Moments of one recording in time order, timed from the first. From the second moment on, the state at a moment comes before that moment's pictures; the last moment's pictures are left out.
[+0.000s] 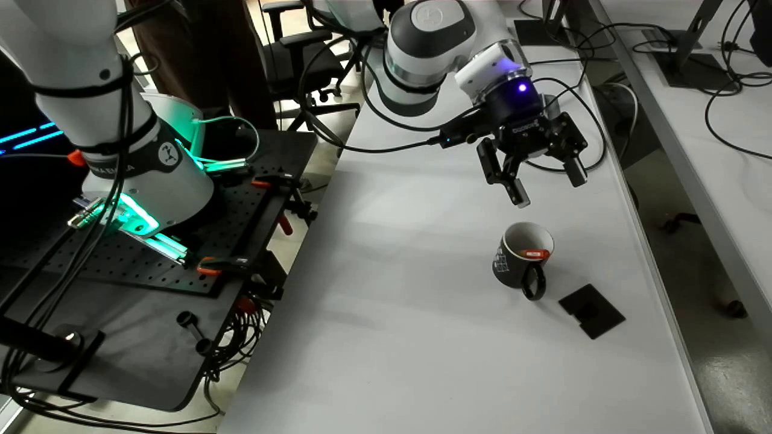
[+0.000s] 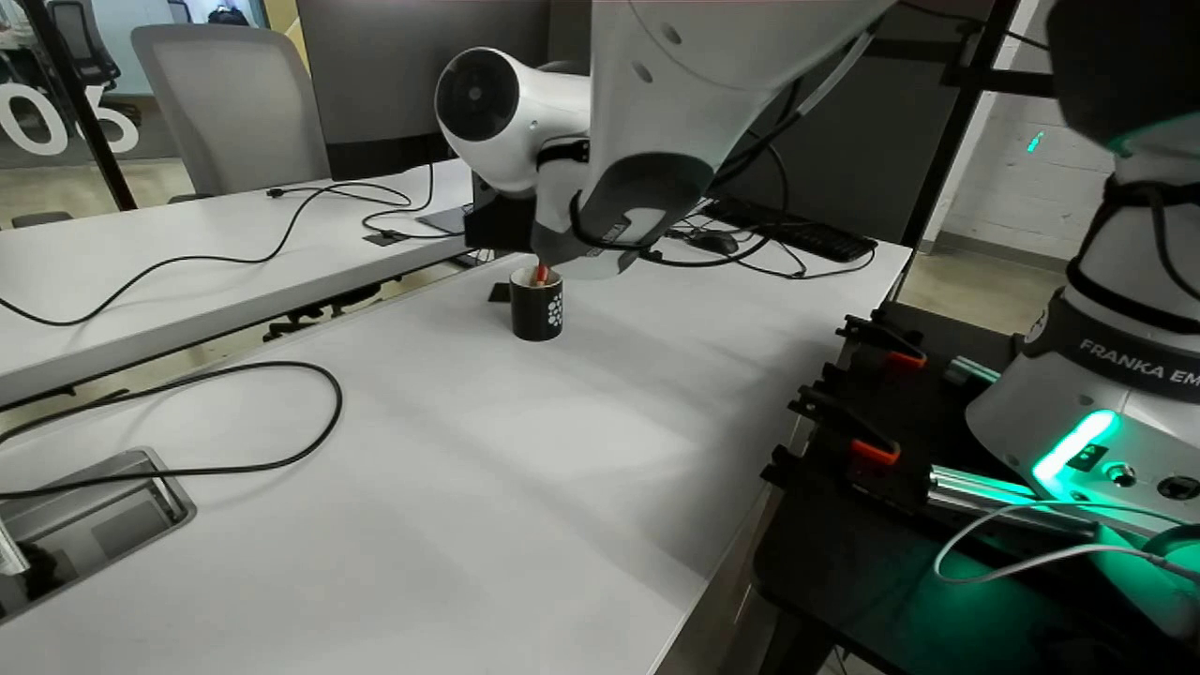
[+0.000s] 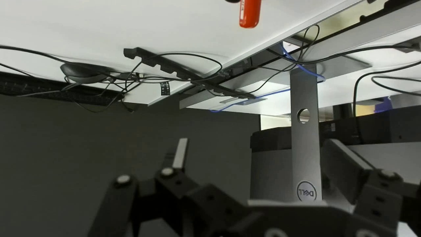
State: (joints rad) arm 1.40 1.29 -1.20 -2.15 0.11 2.86 1.58
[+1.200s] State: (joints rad) arm 1.54 1.11 -1.29 -2.38 0.05 2.98 0.82
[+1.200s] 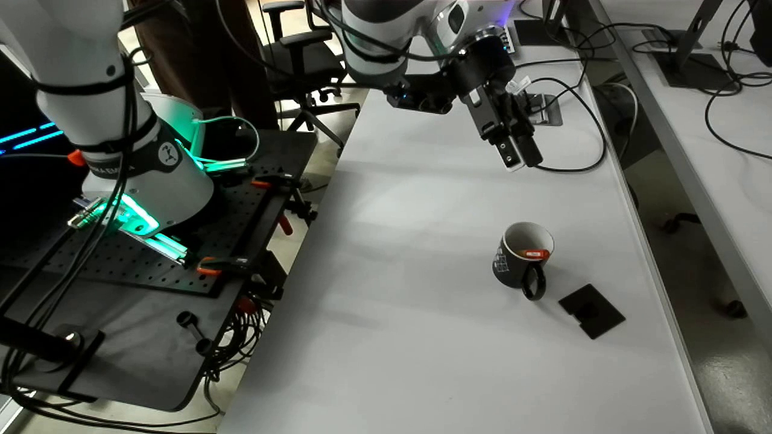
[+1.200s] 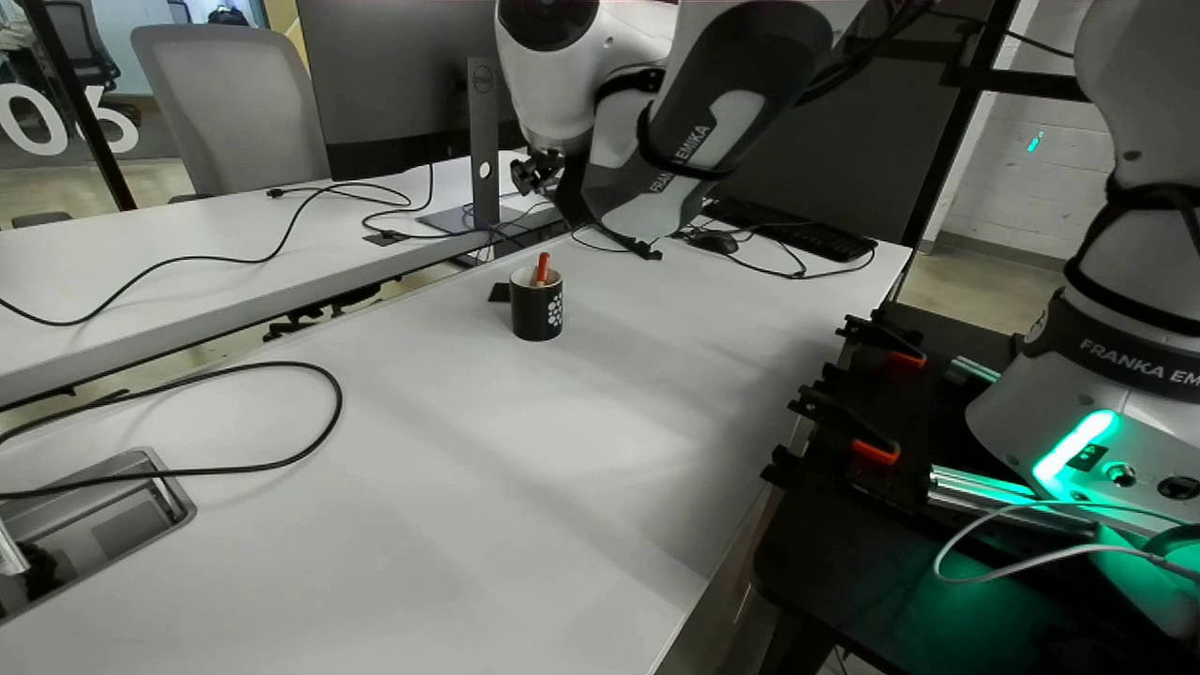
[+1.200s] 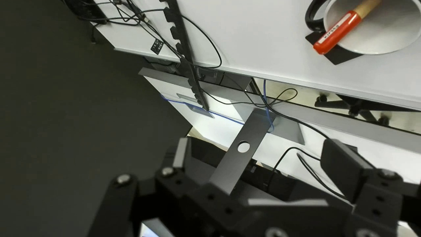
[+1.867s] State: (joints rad) arm 1.56 1.10 -1.27 -2.42 0.09 3.08 0.73
